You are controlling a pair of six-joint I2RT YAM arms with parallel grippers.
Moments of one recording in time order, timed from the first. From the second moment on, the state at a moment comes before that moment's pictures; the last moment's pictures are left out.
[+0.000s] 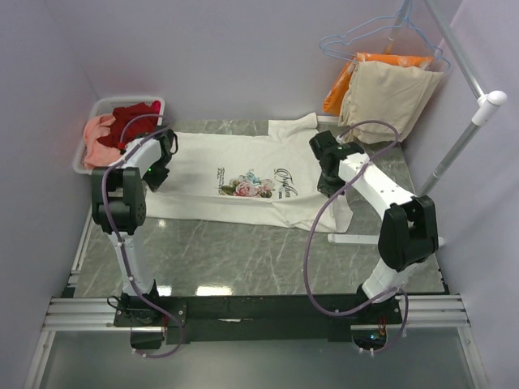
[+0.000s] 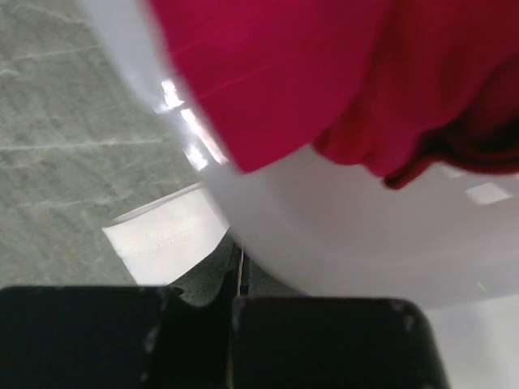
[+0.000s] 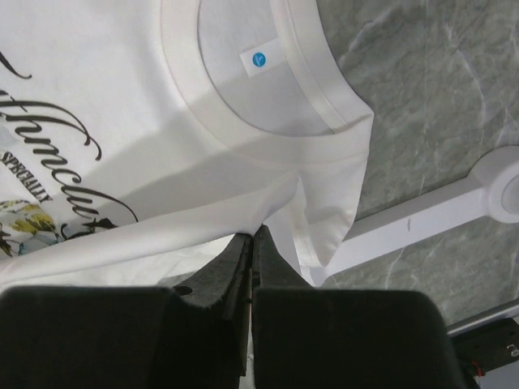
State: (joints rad) left arm -0.04 2.03 1.57 -0.97 -0.58 -1.09; right arm 0.35 1.67 1.37 -1.01 0.38 0.71
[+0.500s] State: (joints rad) left arm -0.05 2.05 1.56 -0.77 -0.54 -0.94; right arm 0.33 1.78 1.42 -0.98 0.34 0.73
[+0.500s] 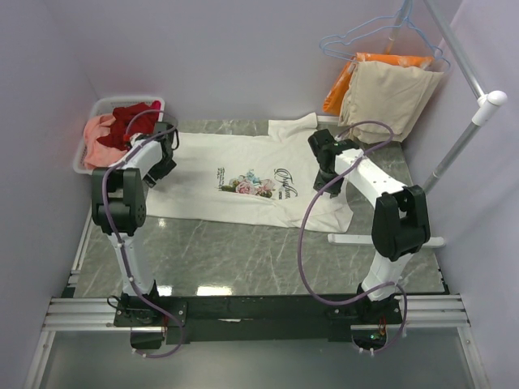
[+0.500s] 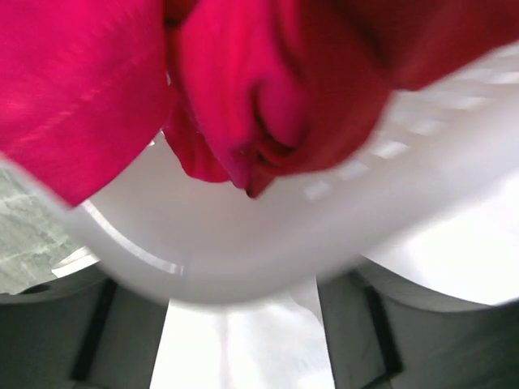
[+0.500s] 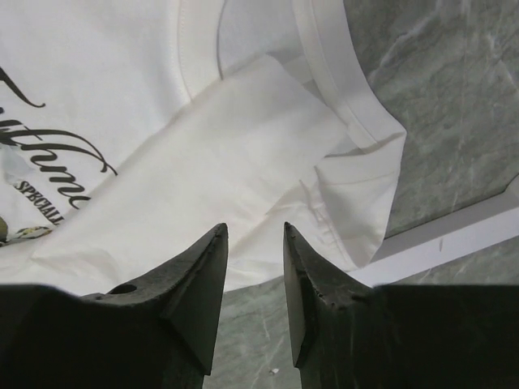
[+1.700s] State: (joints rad) left arm -0.33 1.98 1.52 -0.66 -0.15 -0.76; right arm 0.44 1.80 1.32 -0.83 0.04 0.65
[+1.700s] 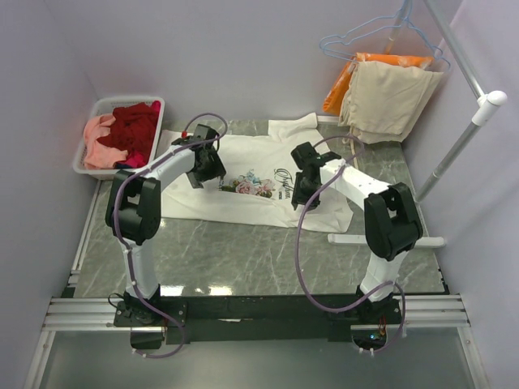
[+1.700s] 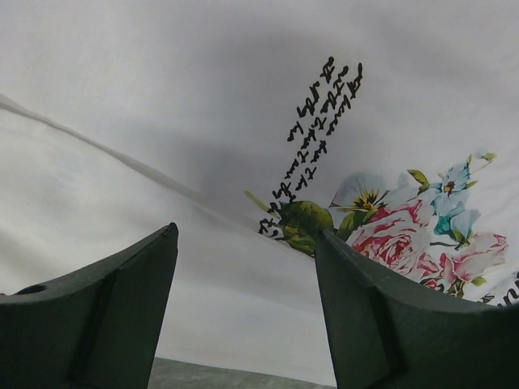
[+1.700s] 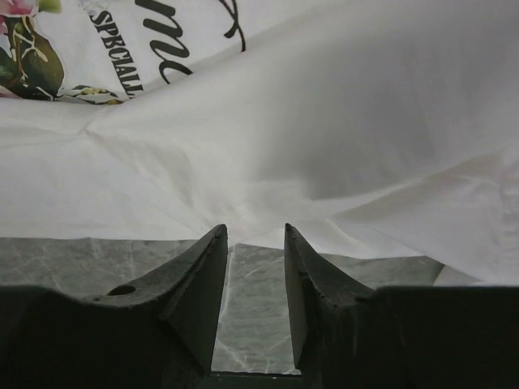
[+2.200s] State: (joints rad) left arm -0.33 1.98 1.50 -0.70 -0.21 -0.76; right arm 0.56 1.85 1.31 -0.82 0.06 0.66
